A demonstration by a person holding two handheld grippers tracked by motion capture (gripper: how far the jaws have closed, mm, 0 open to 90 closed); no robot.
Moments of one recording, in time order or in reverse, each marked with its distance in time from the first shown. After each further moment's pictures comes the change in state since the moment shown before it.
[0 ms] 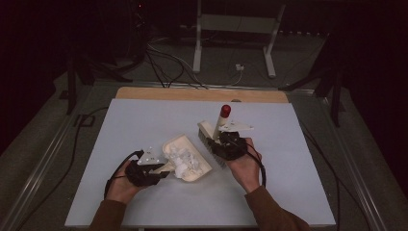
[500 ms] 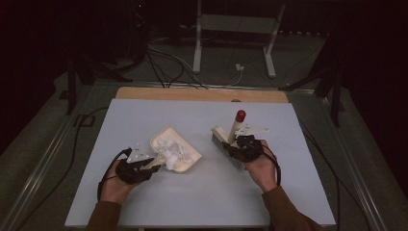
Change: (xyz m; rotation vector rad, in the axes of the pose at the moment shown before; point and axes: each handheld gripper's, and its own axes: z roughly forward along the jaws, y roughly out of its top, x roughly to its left) left arm 0.013 -0.011 -0.015 -0.049 0.138 -0.101; right arm -0.051 -0.031 -0.004 0.040 0.037 -0.082
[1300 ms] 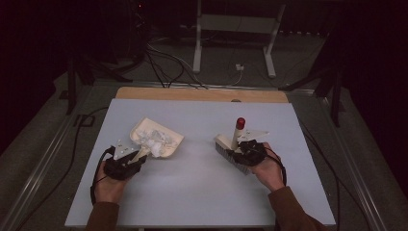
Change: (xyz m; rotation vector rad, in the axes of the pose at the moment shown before) left arm 0.018 -0.013 -0.013 -0.073 0.215 -0.173; right arm -0.014 -0.019 0.009 0.075 0.065 -0.091
